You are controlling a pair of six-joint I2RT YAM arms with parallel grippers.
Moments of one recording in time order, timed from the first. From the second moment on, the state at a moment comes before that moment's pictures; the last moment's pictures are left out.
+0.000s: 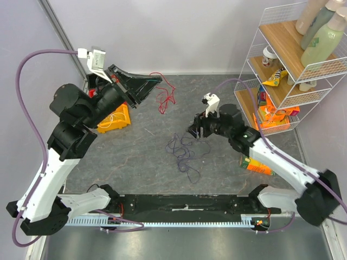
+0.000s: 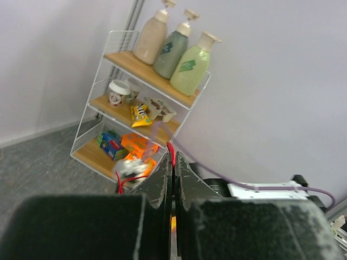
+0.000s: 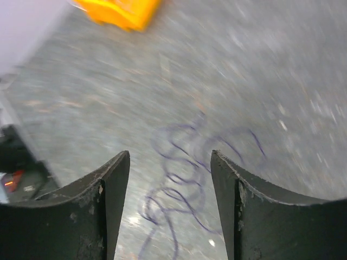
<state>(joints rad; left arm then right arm) -0.68 1.05 1.61 -0.24 0.25 -0.53 0.62 1.25 0.88 -0.13 -0.19 0.25</state>
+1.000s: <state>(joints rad) -0.68 1.02 1.51 -0.31 0.11 -0.63 0.76 1.23 1.06 0.31 -0.38 0.33</state>
